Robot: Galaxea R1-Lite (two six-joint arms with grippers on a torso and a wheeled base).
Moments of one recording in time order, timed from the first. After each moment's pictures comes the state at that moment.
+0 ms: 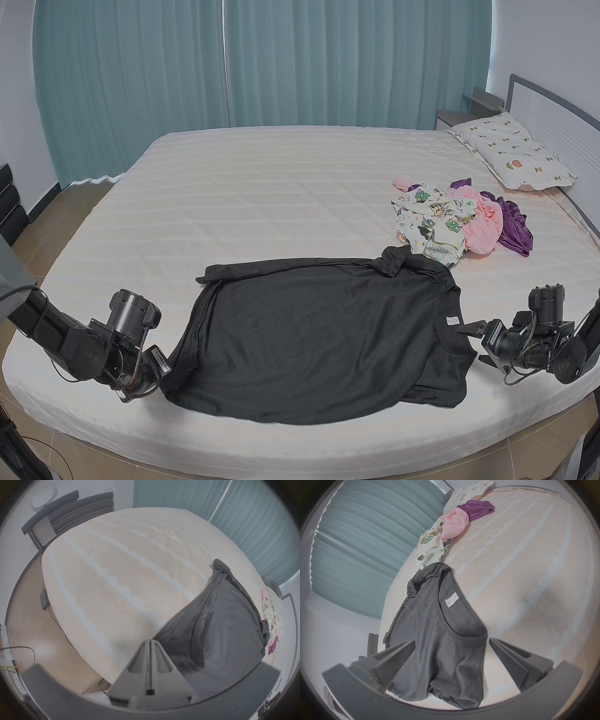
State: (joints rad) left arm -0.27 1.85 -0.63 -0.13 0.23 -0.95; right arm 0.04 1.88 -0.36 -0.86 0.24 0.77
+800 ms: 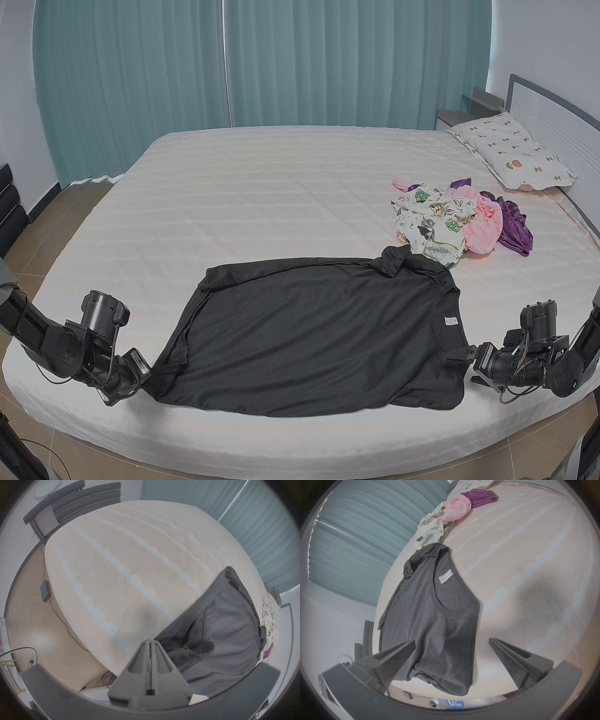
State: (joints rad) left arm -0.11 1.81 -0.56 -0.14 0.10 -0.88; right arm 0.10 1.90 -0.28 -0.86 0.25 0.71
